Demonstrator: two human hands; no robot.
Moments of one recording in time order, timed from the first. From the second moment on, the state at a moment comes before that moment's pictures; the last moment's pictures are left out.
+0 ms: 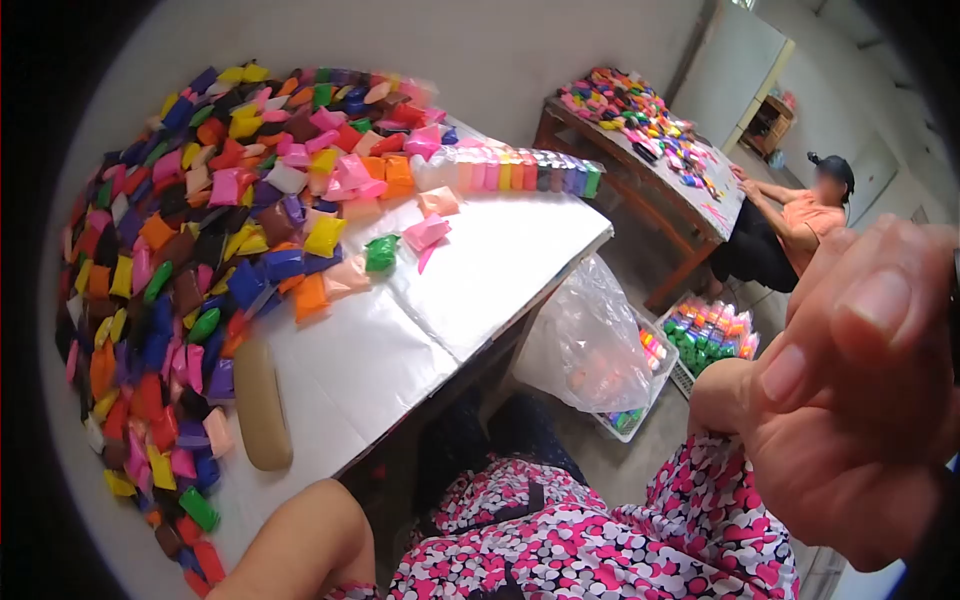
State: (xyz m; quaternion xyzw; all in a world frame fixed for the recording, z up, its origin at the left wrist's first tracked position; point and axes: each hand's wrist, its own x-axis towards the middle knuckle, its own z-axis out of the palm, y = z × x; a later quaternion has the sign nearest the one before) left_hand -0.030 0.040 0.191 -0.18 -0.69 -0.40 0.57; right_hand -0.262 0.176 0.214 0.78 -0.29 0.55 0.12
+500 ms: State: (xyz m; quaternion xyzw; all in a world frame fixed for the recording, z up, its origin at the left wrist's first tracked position) left_hand -0.001 0.033 0.195 -0.16 -0.70 -0.37 0.59; right_hand -0.238 0.178 0.239 0.81 -0.25 0.51 0.12
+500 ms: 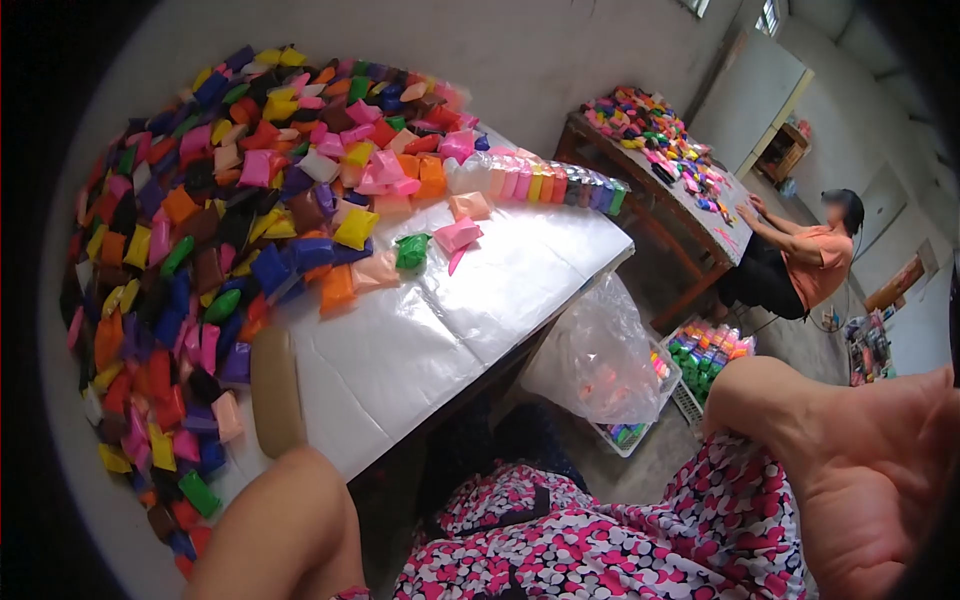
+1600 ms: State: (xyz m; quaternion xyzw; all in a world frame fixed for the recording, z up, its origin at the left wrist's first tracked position) left_hand 0.015 0.031 0.197 -0.09 -0.71 -0.30 0.63; right_hand -0.239 0.136 0.248 0.85 -0.15 0.50 0.09
